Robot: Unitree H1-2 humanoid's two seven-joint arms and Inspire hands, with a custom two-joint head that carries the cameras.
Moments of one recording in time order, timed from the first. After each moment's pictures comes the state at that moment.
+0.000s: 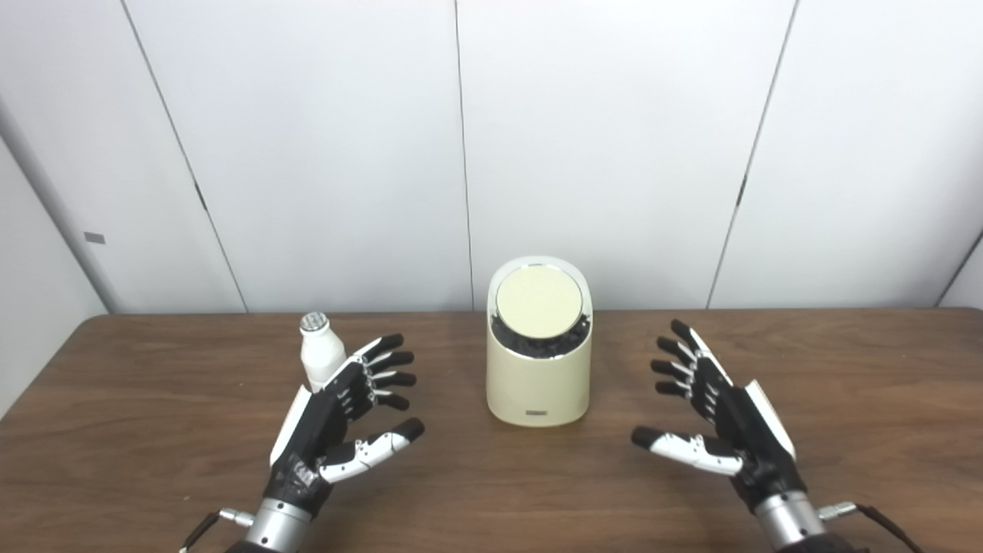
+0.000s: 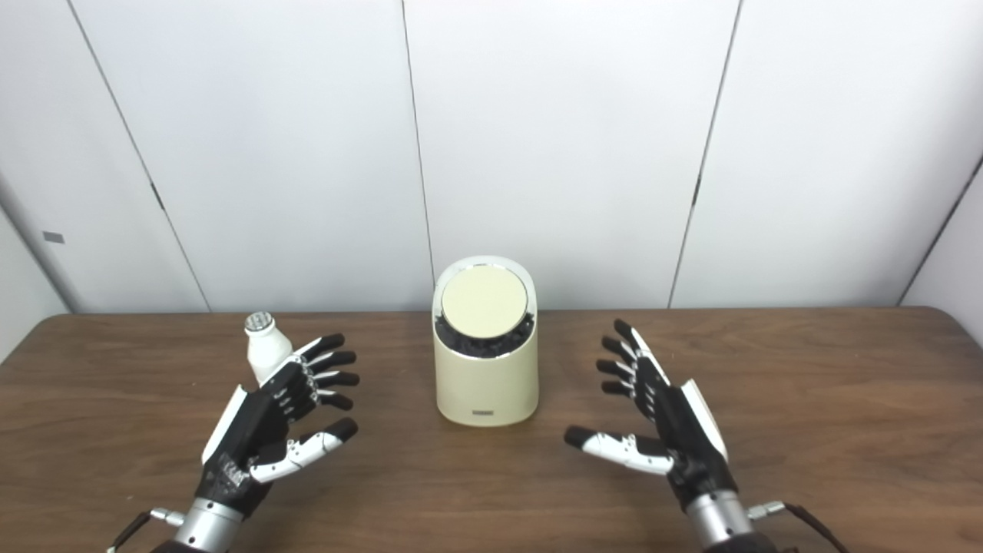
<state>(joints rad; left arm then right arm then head) -0.16 0.18 0.03 0.04 -0.08 -0.26 -0.21 -0.20 -0.14 0.00 -0.07 -0.16 -0.04 0.07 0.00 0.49</state>
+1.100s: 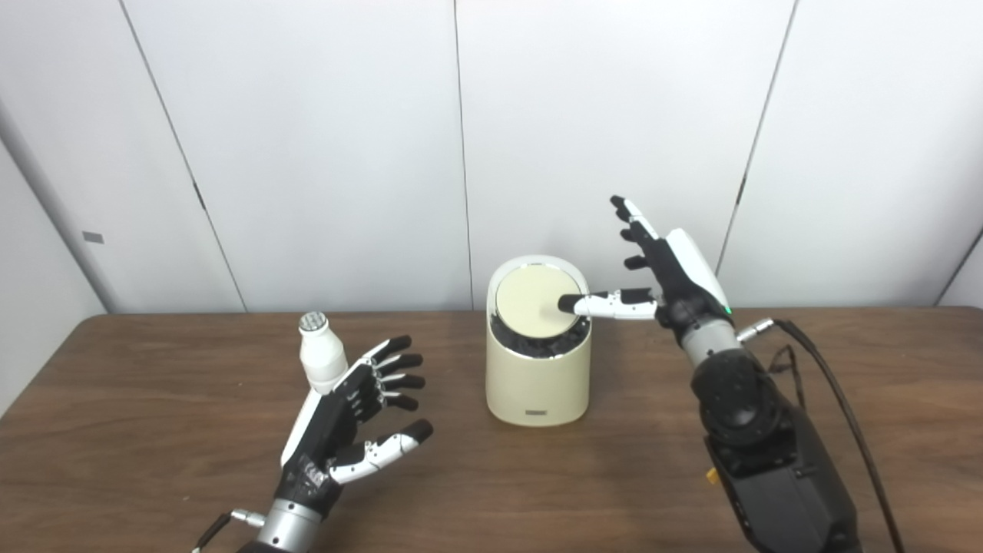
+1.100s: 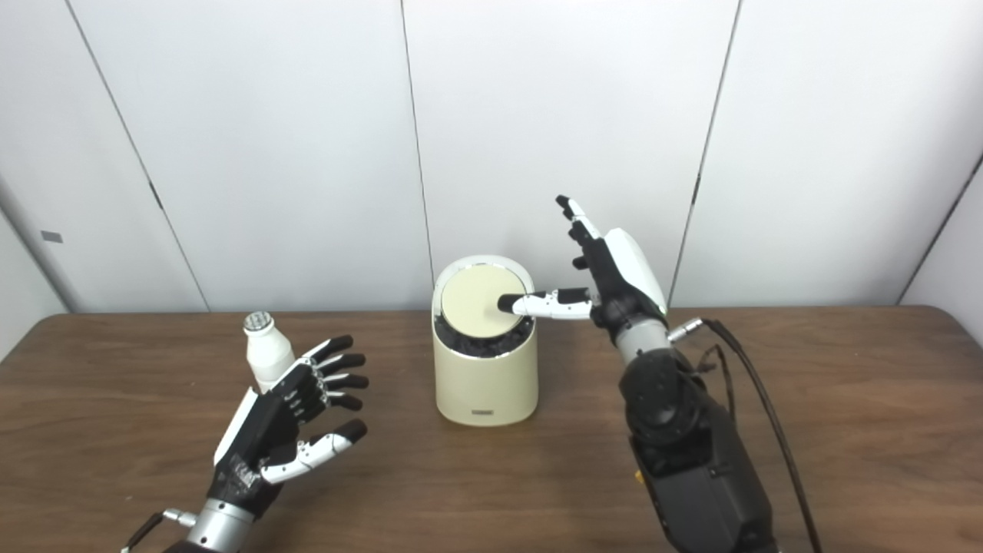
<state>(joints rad) -0.17 0.17 0.02 0.07 -0.08 -0.27 -0.21 -0.63 -0.15 0.15 0.03 -0.53 0.39 0.05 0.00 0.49</state>
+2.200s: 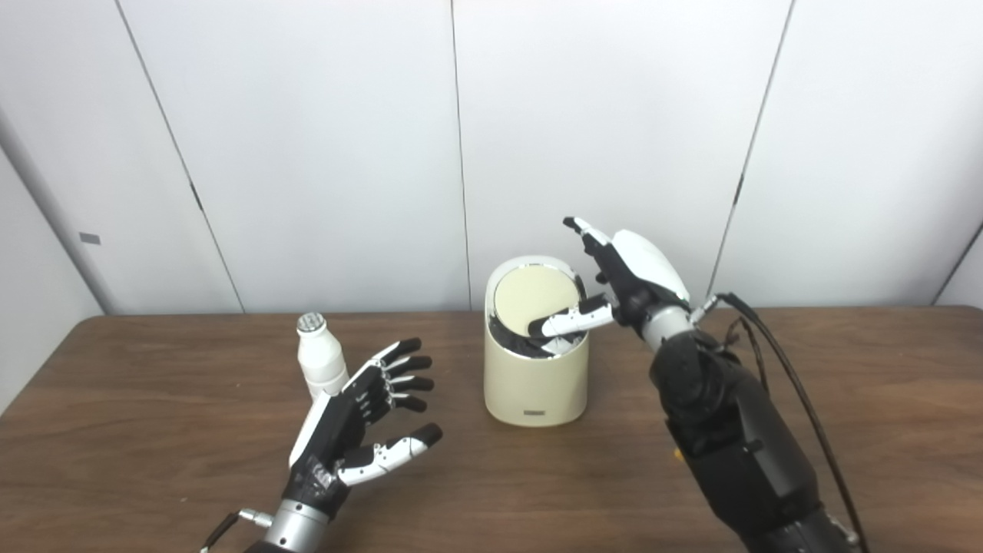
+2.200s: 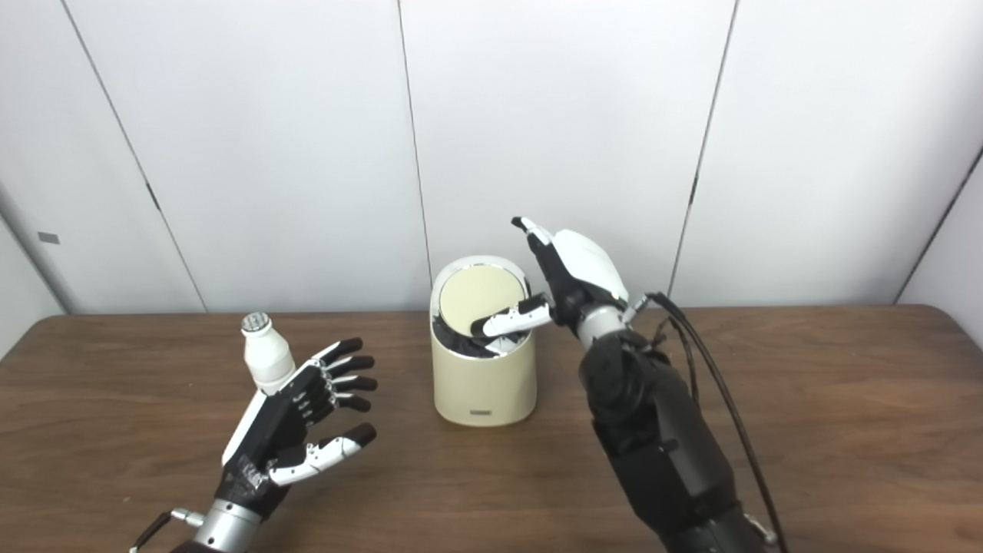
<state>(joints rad) -0.17 0.16 0.00 0.06 -0.08 -0.27 -0.21 -0.72 -0.09 0.20 0.05 -0.85 0.47 0.30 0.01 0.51</state>
